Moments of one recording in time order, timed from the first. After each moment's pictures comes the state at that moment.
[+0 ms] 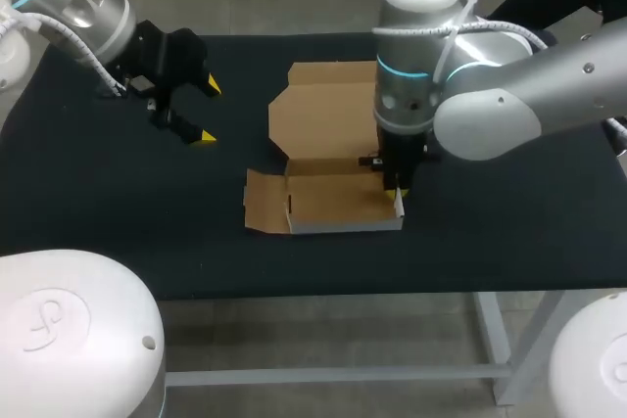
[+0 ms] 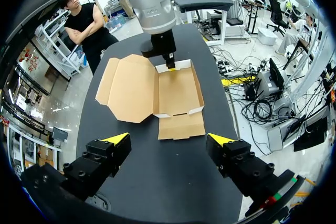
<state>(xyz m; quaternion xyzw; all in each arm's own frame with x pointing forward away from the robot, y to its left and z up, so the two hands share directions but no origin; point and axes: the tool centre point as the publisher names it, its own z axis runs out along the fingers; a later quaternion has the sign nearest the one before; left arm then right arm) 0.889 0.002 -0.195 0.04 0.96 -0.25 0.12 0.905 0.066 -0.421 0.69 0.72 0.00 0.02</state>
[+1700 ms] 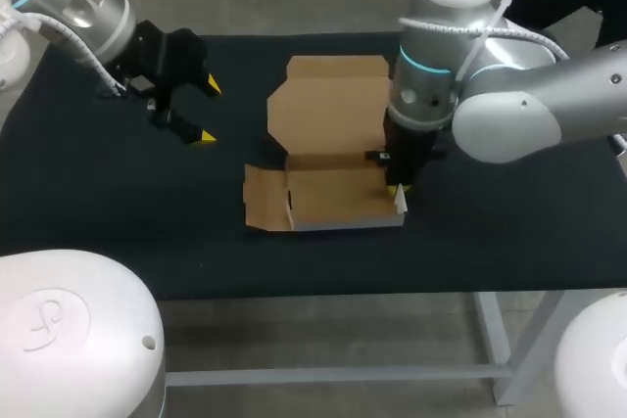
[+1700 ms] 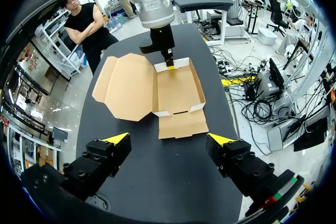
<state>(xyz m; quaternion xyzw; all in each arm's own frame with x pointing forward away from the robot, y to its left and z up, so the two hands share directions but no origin) 0.889 0.002 -0.195 0.04 0.96 -0.25 0.12 0.909 0.067 -0.416 0.69 0.73 0.04 -0.01</state>
